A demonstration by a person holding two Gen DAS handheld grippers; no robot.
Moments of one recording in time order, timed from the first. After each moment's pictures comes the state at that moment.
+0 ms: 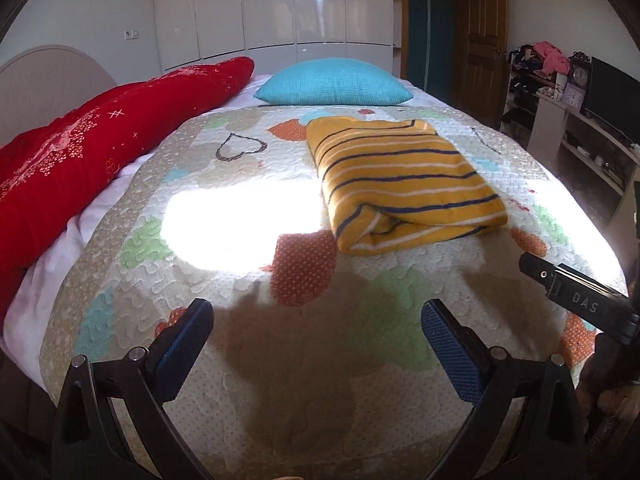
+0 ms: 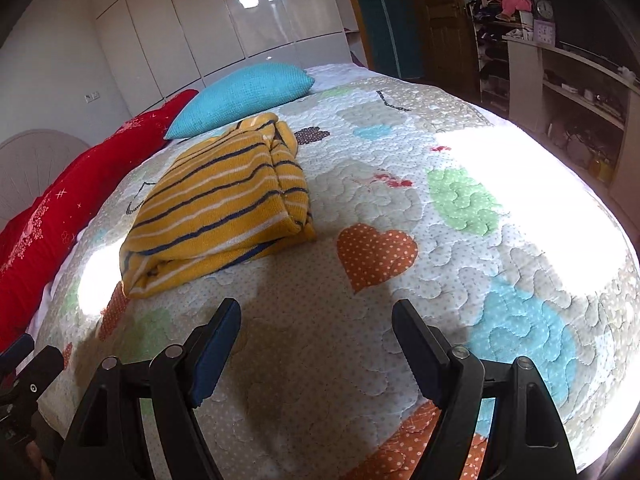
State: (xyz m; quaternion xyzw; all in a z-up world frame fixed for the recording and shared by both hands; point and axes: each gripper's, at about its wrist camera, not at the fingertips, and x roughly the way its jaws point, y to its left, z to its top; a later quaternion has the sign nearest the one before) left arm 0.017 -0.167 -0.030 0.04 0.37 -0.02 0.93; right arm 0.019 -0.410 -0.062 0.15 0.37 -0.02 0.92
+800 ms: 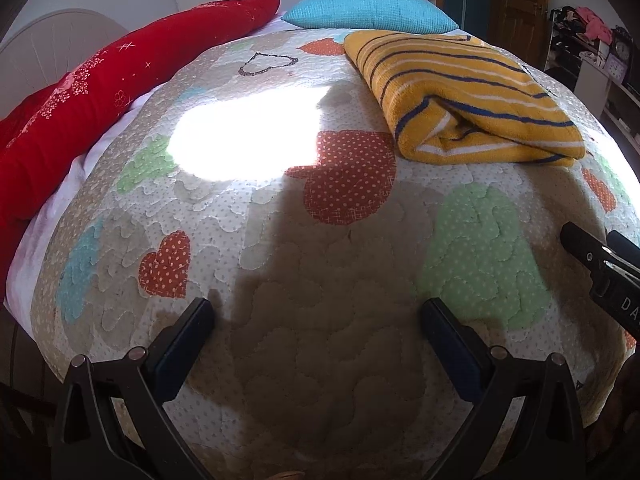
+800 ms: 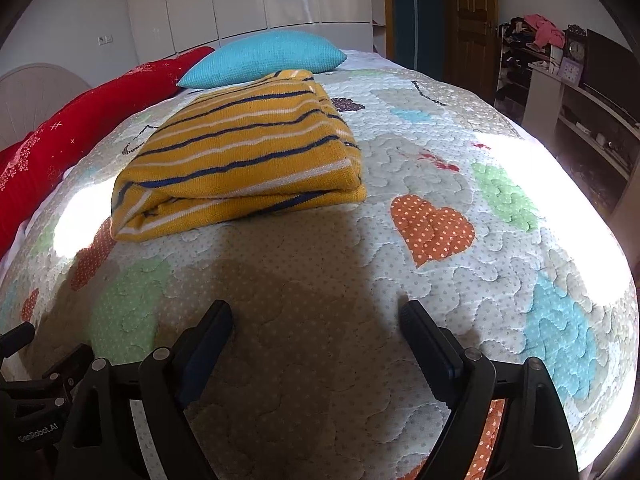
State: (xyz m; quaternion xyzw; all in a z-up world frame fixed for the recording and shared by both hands) left arm 0.040 -0.153 -0.092 0.04 0.47 0.03 0.88; right arm 0.033 -0.362 -0.086 0.05 0.40 -0.03 0.91
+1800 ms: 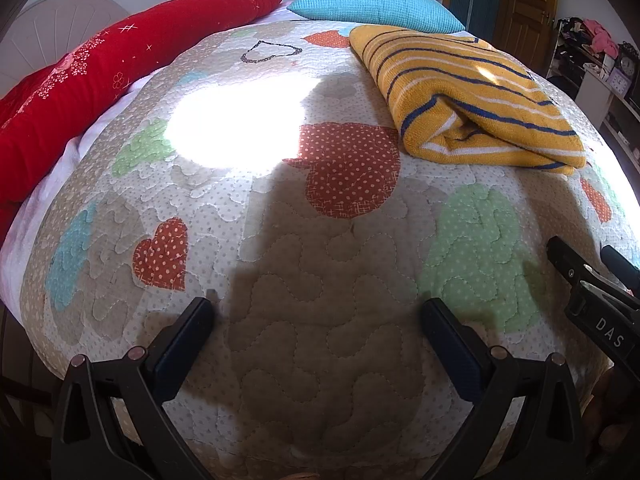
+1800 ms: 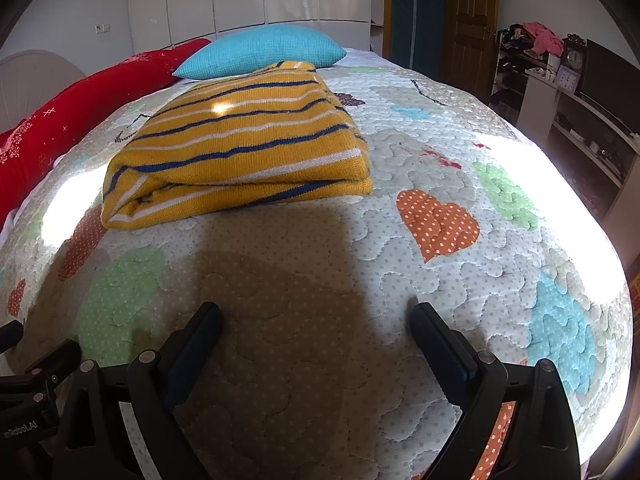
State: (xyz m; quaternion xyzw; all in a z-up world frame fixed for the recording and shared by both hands) left arm 0.039 -0.148 -0.094 0.01 0.48 0.02 0.88; right arm 0.035 -0.352 -0.093 0.03 0.41 -0.04 0.91
